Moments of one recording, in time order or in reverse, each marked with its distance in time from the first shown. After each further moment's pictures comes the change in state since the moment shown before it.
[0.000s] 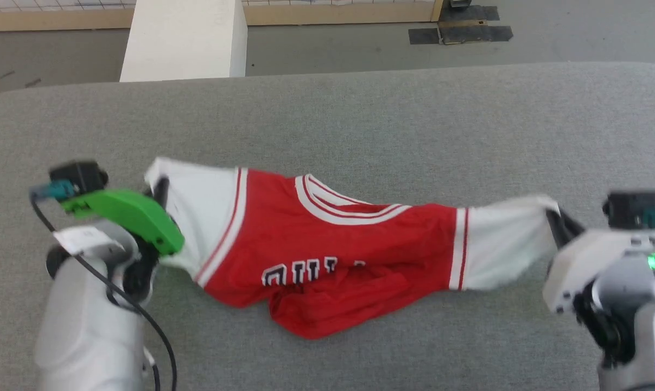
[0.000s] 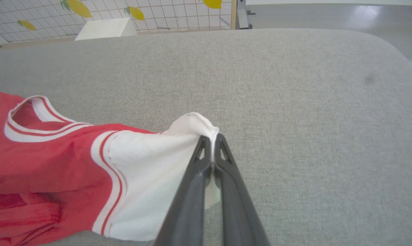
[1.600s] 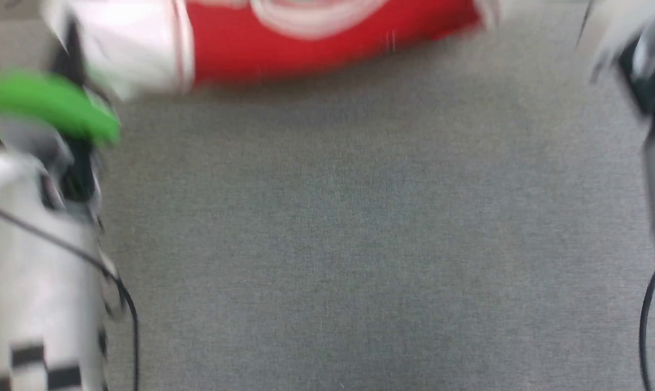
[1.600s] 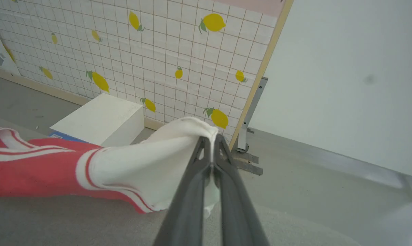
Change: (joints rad) left arm -0.316 0.067 0.058 0.053 -0.100 -0.060 -0.244; right arm -0.808 -0.221 0.244 0.468 0.001 0.000 -0.283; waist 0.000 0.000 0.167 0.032
